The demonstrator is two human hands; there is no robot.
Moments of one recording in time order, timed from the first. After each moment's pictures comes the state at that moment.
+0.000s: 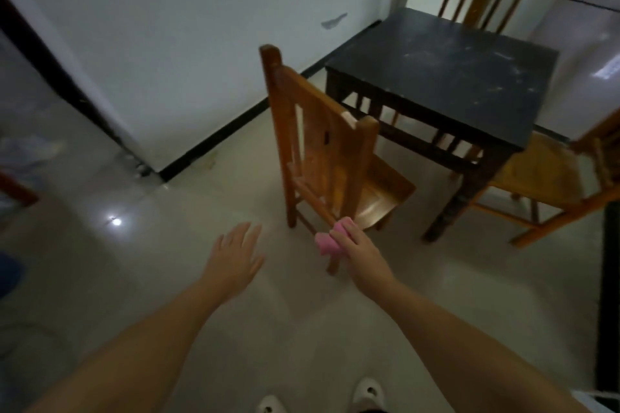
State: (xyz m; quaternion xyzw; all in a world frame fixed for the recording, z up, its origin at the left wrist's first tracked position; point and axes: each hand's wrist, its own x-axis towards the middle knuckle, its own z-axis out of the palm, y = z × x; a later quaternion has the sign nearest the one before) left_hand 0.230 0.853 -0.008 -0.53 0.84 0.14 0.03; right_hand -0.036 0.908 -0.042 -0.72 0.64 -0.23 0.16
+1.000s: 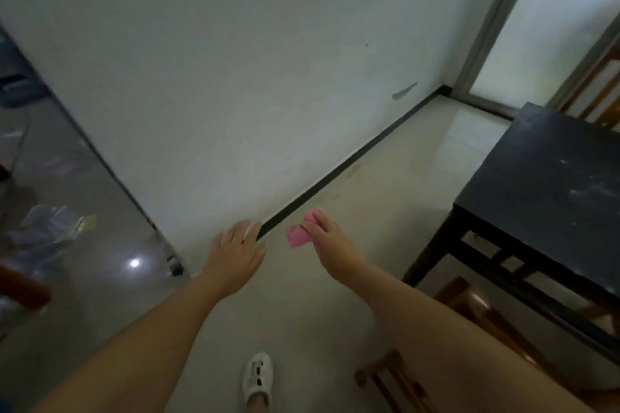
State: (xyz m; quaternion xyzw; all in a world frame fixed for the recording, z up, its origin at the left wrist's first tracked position) left_hand 0.373 0.278 0.004 -0.59 0.80 0.09 -0.01; right_hand 0.149 0.276 -0.024 -0.78 0.56 -0.25 0.13
